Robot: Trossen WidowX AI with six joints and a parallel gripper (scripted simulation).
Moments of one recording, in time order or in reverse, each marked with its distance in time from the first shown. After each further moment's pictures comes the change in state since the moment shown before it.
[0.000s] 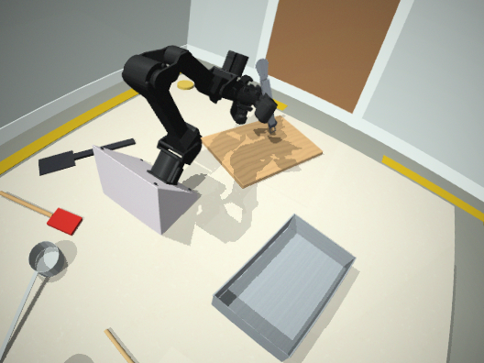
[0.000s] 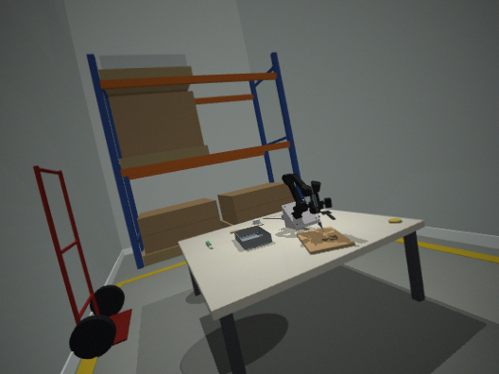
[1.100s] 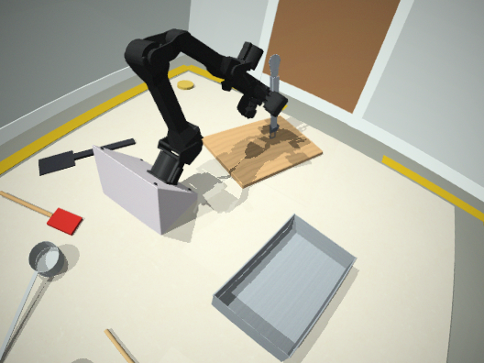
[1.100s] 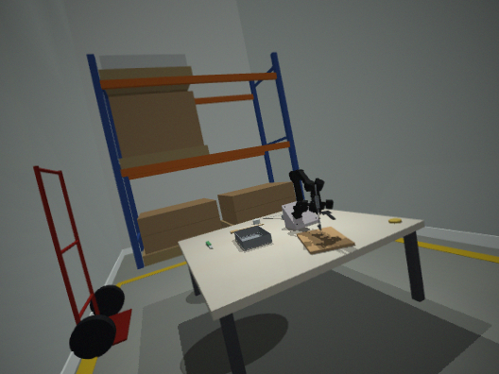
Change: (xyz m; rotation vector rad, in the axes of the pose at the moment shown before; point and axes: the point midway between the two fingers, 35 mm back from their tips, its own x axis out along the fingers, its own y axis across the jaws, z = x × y) arm 0.024 -0.006 -0.005 -0.163 -0.200 -0.001
